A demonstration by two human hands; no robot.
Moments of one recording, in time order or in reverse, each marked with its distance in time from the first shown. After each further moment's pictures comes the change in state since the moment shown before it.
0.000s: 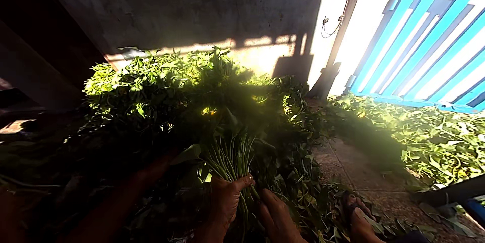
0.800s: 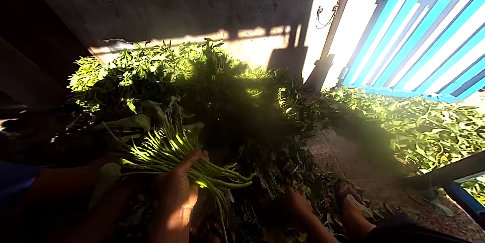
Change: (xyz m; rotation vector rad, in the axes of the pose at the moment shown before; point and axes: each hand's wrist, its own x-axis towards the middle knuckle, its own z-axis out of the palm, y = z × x) left_hand 0.012 0.068 -0.038 -0.194 0.338 0.210; right_hand -0.028 0.174 -0.011 -0.548 -0.485 0.888
